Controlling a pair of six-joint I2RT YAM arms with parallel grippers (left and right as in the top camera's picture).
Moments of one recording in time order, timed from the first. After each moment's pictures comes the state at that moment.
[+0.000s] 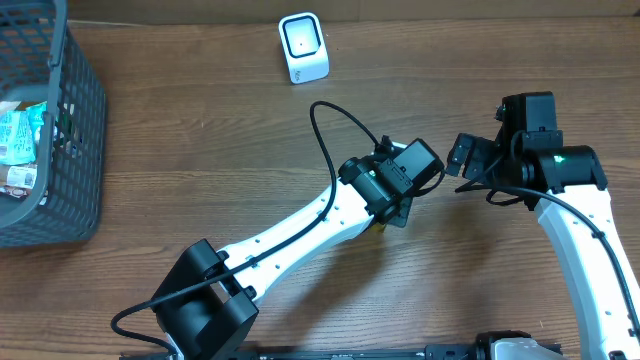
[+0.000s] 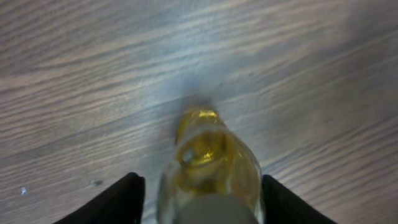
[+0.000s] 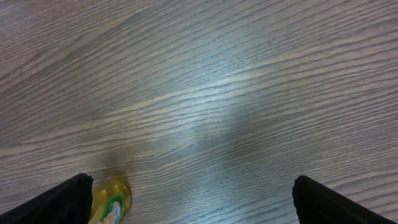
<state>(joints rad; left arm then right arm) -0.92 1.88 1.54 -0.90 -0.15 -0.60 0.05 1.36 1.19 -0.97 0.02 0.36</state>
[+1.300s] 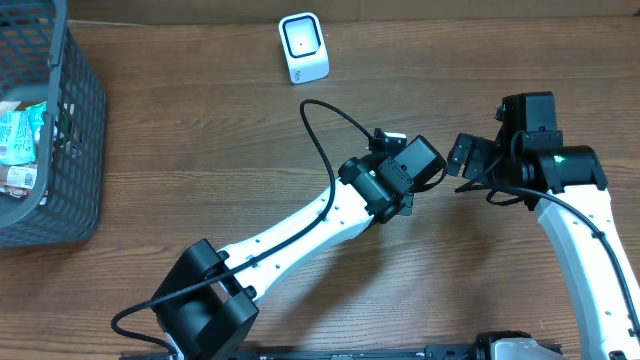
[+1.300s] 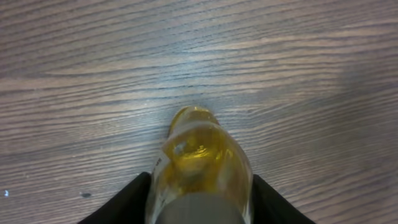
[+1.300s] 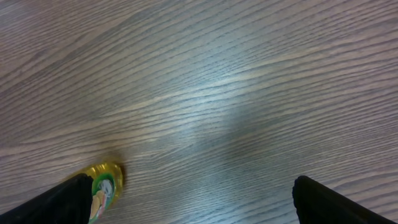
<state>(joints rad) -0.92 1.88 1.54 -0.82 -0.22 -0.75 0.05 1.36 1.19 -0.97 0.02 0.36</state>
